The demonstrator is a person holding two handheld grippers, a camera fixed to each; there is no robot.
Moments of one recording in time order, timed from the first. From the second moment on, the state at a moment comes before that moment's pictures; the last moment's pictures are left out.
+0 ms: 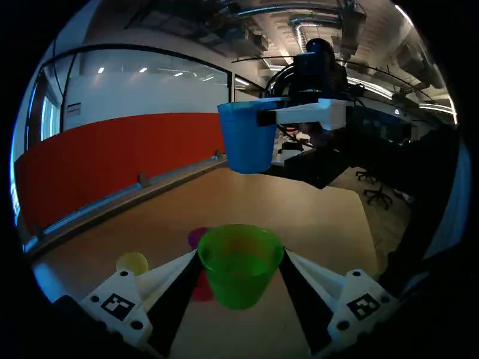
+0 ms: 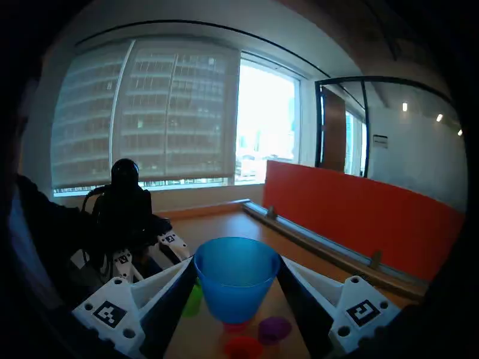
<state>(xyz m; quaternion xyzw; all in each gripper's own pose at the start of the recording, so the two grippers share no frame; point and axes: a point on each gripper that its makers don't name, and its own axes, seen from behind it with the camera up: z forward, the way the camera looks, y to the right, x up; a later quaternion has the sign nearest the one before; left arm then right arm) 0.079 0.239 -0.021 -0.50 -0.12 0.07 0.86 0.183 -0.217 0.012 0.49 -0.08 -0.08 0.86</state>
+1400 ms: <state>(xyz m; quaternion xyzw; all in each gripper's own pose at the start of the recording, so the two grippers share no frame) -0.030 0.212 -0.021 -0.48 -0.24 0.13 0.83 0.064 -0.224 -0.033 0.55 -0.18 -0.15 0.80</state>
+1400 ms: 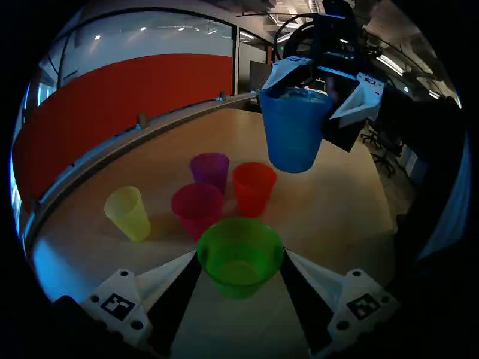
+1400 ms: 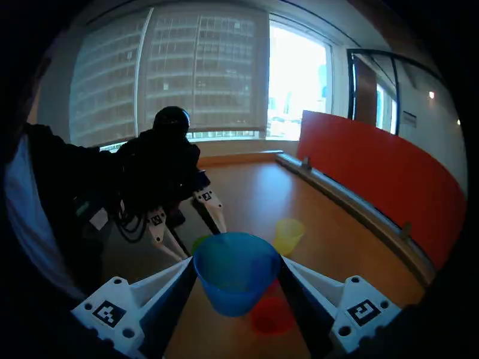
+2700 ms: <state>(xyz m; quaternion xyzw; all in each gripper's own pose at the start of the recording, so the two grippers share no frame) -0.065 0.202 -0.018 -0.48 -0.29 0.15 0.81 -0.020 -0.244 -0.050 0.57 -0.21 -0.21 0.76</state>
